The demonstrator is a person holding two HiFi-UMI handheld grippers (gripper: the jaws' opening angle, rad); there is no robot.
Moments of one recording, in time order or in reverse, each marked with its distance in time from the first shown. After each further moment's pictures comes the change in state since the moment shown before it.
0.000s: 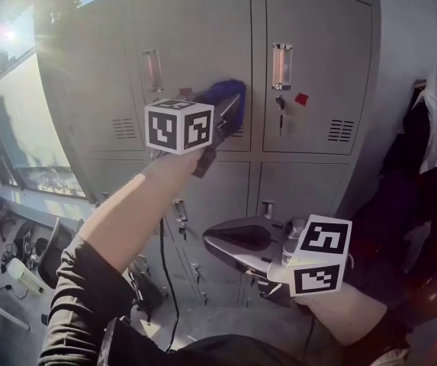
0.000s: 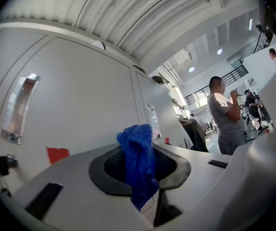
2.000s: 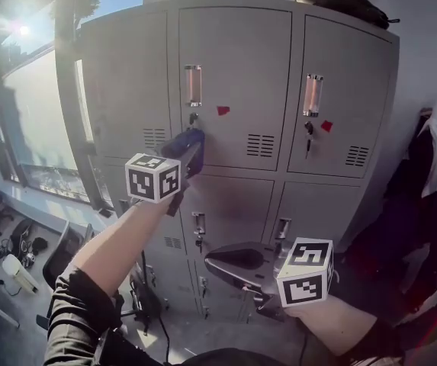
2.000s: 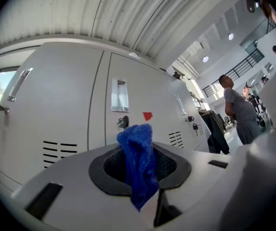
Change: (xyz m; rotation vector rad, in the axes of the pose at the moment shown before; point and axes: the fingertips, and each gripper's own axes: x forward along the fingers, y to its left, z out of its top) left arm -0.138 0.111 -0.070 0.015 0.035 0.239; right arm 0.066 0.016 -0.039 0.084 0.077 0.048
